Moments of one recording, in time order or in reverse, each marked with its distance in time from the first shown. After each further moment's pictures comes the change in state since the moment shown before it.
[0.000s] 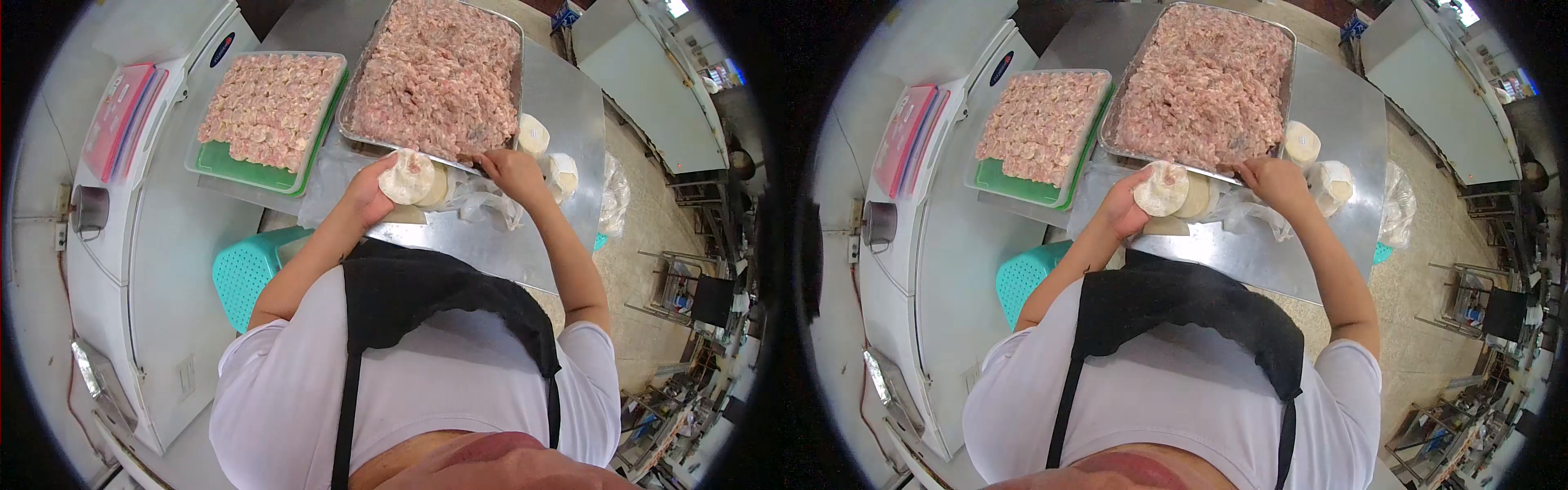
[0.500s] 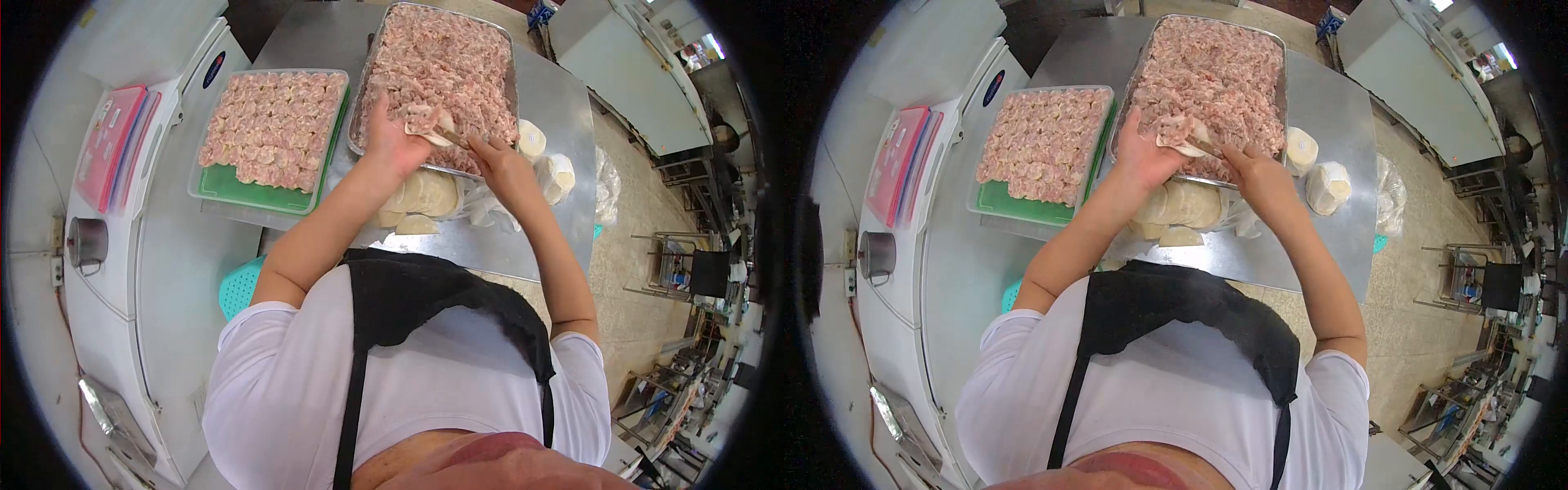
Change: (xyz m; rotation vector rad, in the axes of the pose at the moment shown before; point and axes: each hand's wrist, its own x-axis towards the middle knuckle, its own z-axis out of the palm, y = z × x) left_hand 0.040 0.057 0.087 -0.267 -0.076 0.105; right_hand 0.016 -0.079 -0.030 -0.004 0.224 0.078
